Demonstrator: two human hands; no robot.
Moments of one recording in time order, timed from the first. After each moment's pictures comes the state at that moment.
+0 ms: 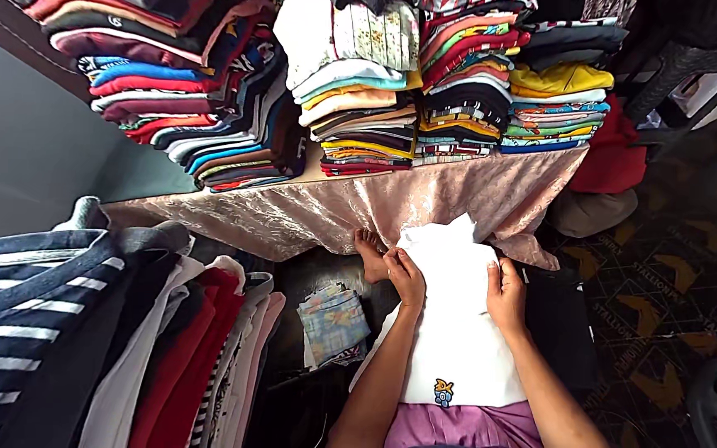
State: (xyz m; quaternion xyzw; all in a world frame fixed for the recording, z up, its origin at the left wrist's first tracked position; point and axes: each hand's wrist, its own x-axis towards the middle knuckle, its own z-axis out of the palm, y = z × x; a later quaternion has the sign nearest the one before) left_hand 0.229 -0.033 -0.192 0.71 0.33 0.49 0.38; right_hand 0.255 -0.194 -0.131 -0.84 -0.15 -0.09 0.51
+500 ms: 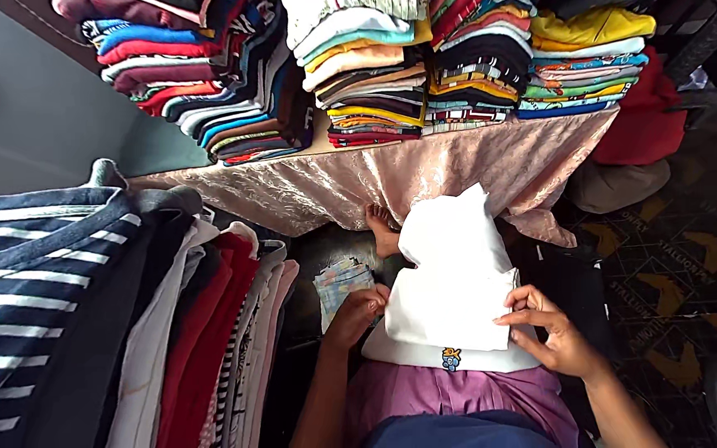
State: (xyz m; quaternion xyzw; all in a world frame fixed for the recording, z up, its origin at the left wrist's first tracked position) left_hand 0.039 0.041 -0.171 0.56 0.00 0.08 0.82; right_hand 0.217 -0.297 -0.126 -0.66 -0.47 0.13 0.58
